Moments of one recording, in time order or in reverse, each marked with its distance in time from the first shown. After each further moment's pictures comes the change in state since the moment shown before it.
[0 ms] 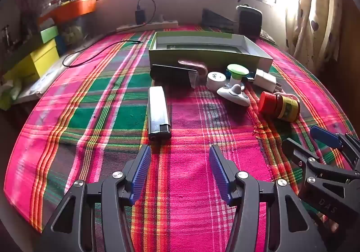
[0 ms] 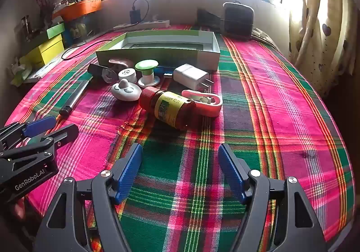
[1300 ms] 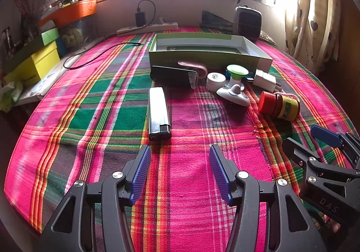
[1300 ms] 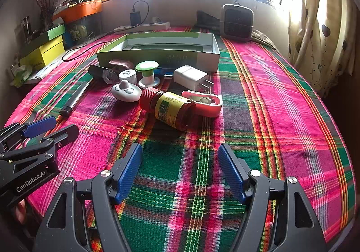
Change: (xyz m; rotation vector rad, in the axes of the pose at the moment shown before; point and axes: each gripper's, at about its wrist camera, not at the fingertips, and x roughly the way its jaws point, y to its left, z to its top) left arm -0.010 -0.005 -0.005 0.009 -0.021 0.005; right arm -0.001 0.000 -0.001 0.001 -0.017 -0.001
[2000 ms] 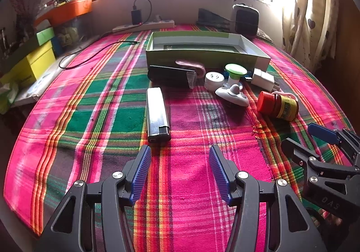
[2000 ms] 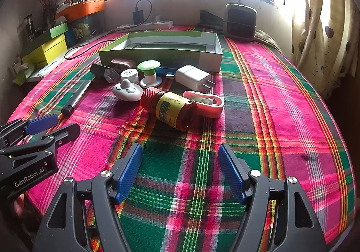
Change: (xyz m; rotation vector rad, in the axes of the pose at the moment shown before) left arm 0.008 0.004 0.008 -0.001 0.021 -0.038; right arm 0.002 -0.001 0.002 -0.019 0.012 0.022
